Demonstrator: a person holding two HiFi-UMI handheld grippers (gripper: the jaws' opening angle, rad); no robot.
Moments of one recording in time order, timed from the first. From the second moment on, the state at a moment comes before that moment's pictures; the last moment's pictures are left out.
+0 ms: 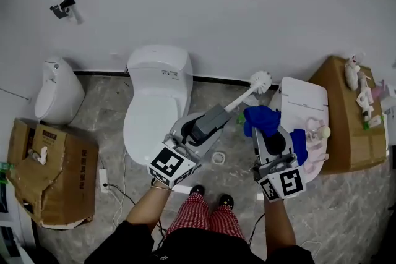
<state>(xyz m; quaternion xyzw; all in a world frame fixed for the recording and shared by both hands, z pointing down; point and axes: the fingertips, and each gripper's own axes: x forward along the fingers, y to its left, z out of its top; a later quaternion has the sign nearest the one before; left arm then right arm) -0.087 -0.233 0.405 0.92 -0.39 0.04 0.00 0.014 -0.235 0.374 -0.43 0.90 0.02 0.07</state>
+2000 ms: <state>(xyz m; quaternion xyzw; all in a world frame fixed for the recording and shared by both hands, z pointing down) -0.084 -0.147 0.183 0.92 -0.34 -0.14 -0.12 -0.035 -0.168 0.165 -0.30 0.92 0.18 0.15</state>
